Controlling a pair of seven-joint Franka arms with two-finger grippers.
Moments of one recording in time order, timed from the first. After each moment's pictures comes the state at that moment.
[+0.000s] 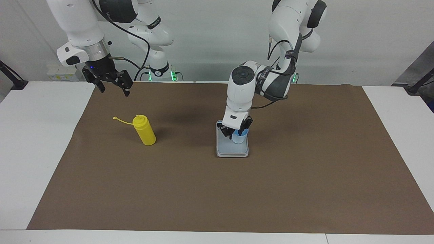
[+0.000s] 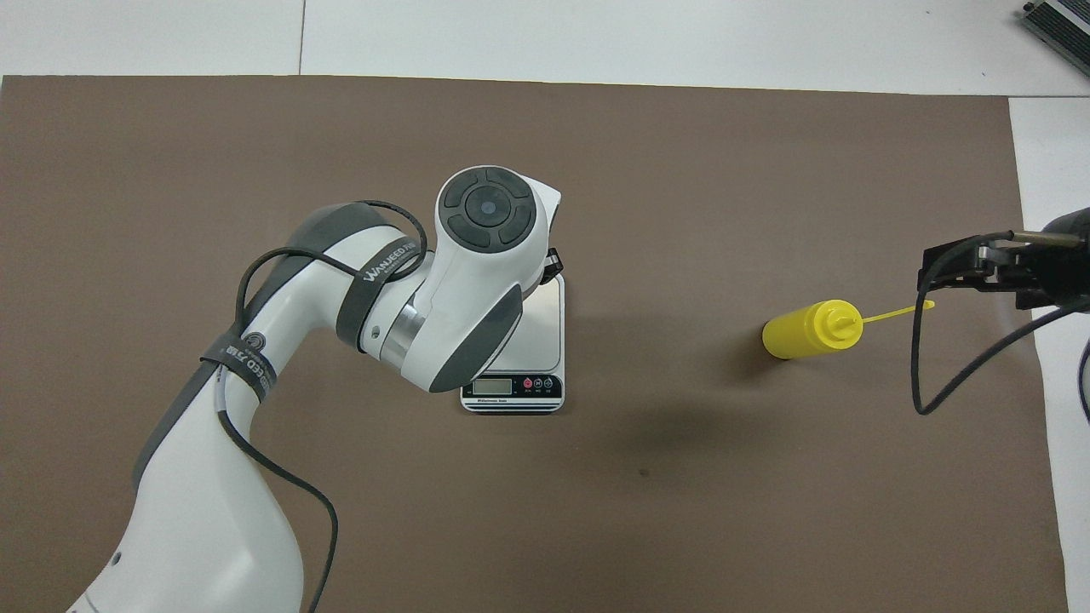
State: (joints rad) left arm -0.61 0.46 -0.04 -1.45 0.02 1.89 -0.99; right arm -0.05 -0.04 0.05 -1.64 -0.02 1.61 0.19
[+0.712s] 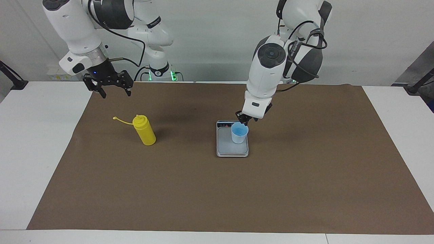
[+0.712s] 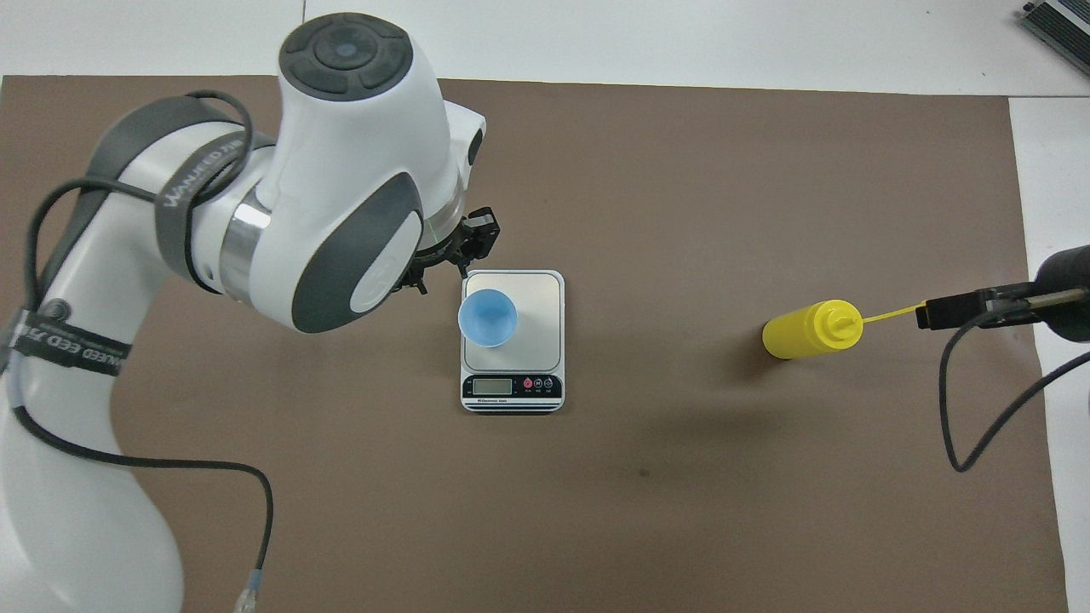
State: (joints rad) left arm -0.47 0.43 -0.06 -1.19 -0.05 1.49 -0.84; right arm -0.14 -0.13 0.04 -1.85 0.09 1.75 -0.22
